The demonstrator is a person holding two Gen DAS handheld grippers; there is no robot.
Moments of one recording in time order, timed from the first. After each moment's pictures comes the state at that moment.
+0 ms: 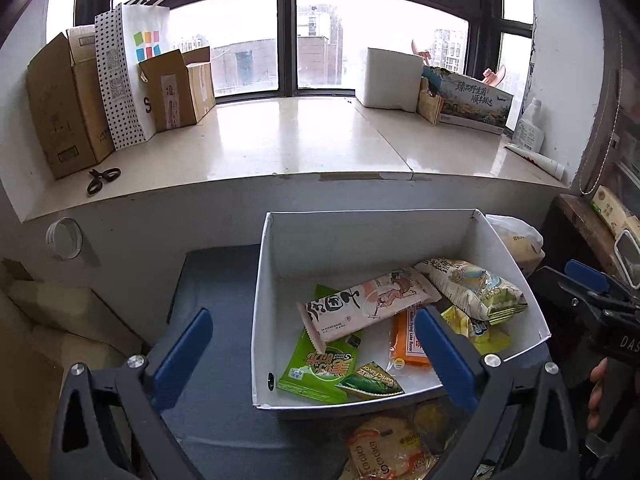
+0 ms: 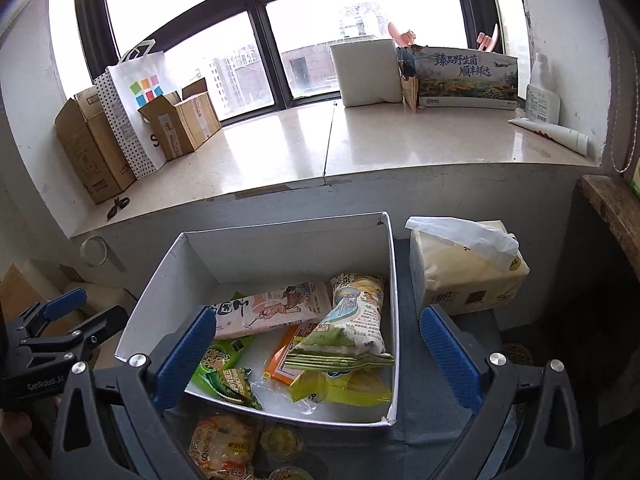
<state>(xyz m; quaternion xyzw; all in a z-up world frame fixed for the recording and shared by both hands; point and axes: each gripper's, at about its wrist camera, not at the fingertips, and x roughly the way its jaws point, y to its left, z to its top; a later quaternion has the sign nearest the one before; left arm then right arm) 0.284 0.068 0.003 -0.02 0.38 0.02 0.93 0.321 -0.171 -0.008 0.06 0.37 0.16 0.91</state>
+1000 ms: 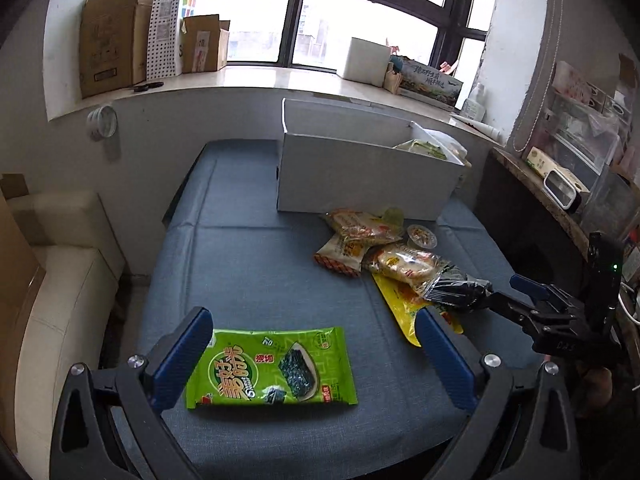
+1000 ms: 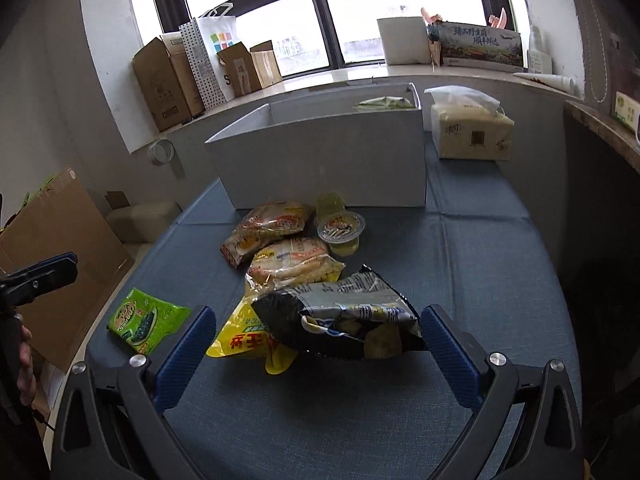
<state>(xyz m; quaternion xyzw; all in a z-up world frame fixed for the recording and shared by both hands) 0.011 0.089 -0.064 -0.09 0.38 -0.03 0.92 0.092 -0.195 -0.114 0.03 0.37 0.24 0.90</state>
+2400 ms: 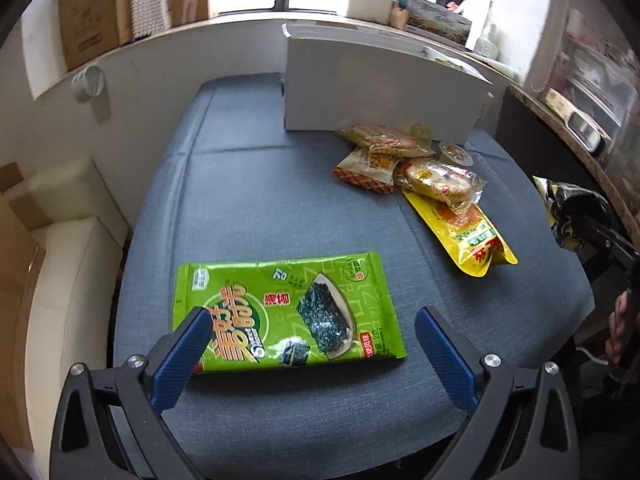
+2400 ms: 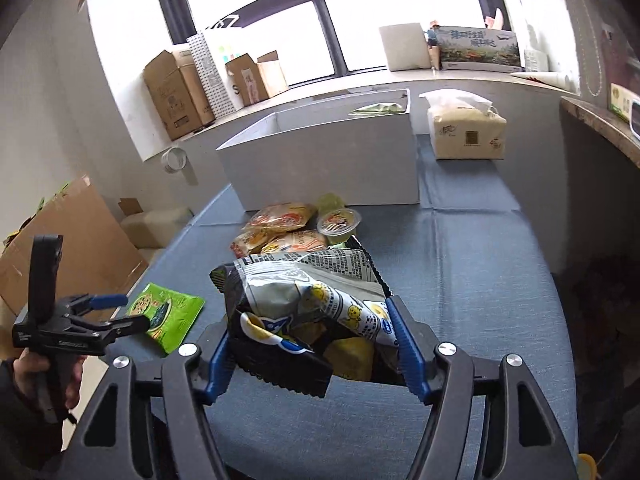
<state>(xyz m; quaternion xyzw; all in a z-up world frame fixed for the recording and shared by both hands) 0.022 0.083 -0.125 -0.03 0.45 -0.05 0.89 0.070 -0.218 -0.106 0.04 0.35 0.26 0.90</state>
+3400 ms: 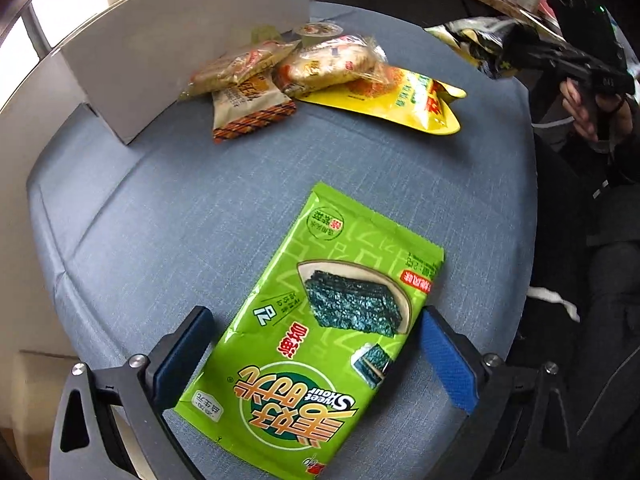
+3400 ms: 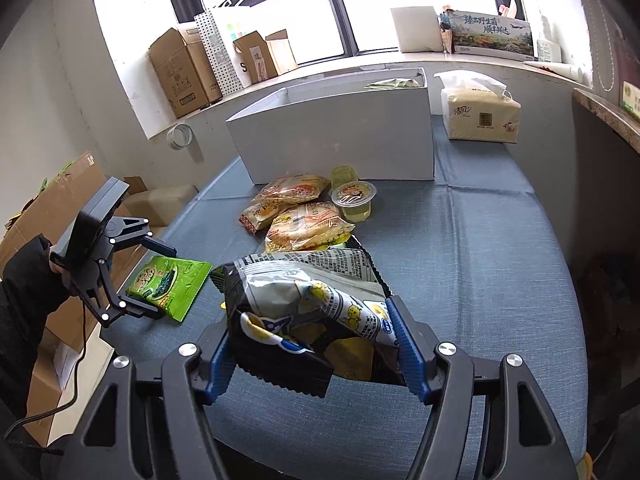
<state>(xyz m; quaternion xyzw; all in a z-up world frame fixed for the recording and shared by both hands) 0.080 0.081 -0.161 0.21 0.52 -0.33 0.76 0.064 -0.208 -0.117 0.03 0.38 0.27 0.88</state>
